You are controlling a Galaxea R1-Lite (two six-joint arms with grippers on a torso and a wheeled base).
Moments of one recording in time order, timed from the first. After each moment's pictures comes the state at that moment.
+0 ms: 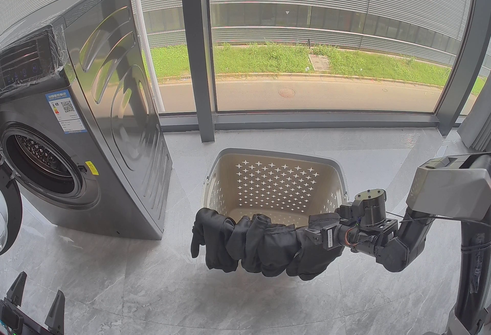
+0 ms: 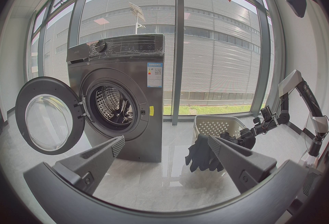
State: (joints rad) left arm 0.00 0.02 -0.02 0.00 0.01 -0.04; right arm 0.40 2.31 -0.65 -1.09 -0.04 0.09
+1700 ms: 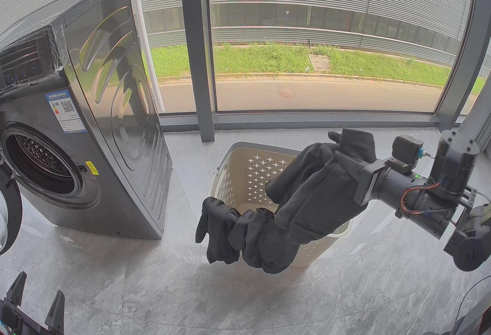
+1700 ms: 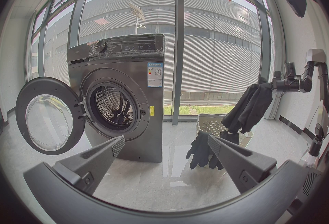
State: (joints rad) left arm 0.00 0.02 -0.02 0.00 0.01 -0.04; right arm 0.57 1.64 -0.53 -1.08 -0.05 0.16
